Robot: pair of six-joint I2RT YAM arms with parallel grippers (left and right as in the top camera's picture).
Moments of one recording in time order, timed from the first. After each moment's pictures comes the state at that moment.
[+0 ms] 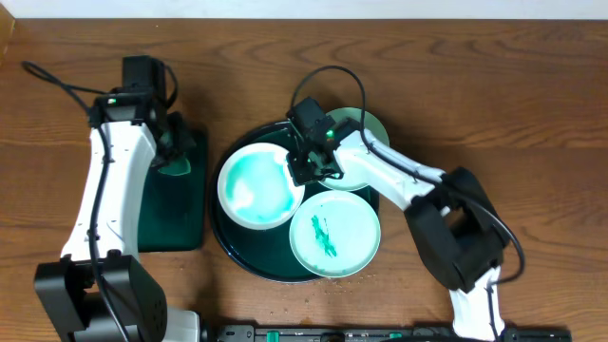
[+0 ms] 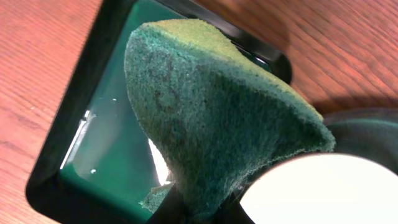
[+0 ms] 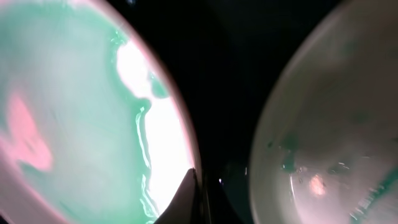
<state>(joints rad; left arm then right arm) 0.09 1.63 1.38 -1.06 -0.13 -0.41 0.70 2.09 1.52 -0.66 -0.17 0.35</state>
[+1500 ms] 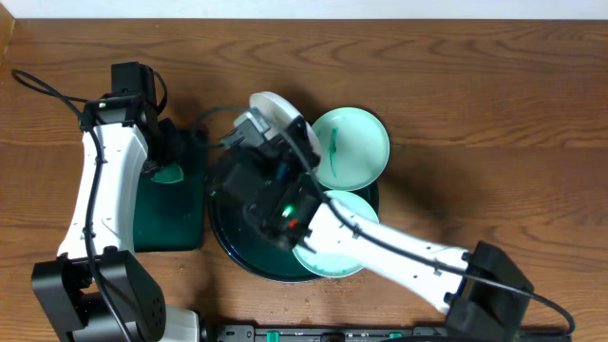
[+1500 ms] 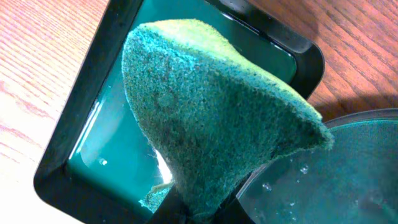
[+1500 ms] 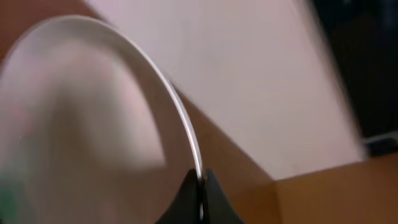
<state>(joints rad) 0.14 1.63 1.35 -1.07 -0.13 -0.40 1.08 1.86 1.52 -0.50 1.16 -0.10</state>
